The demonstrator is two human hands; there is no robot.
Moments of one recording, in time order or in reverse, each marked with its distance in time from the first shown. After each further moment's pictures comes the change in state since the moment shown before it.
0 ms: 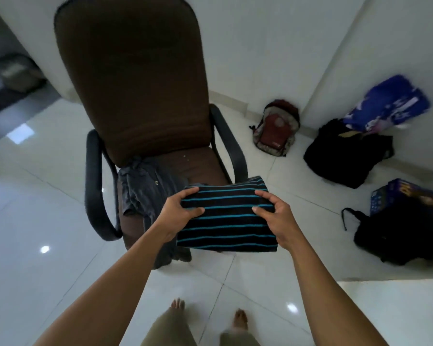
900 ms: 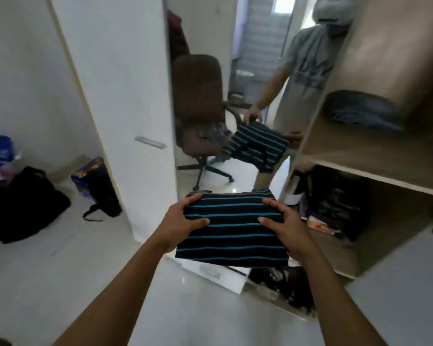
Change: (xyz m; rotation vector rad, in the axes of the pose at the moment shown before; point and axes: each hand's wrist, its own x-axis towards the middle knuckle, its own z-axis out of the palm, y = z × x) left_hand -0.476 -0.031 0.245 0.543 -1.645 0.505; right_hand -0.744 0.132 0.111 0.349 1.625 -0.007
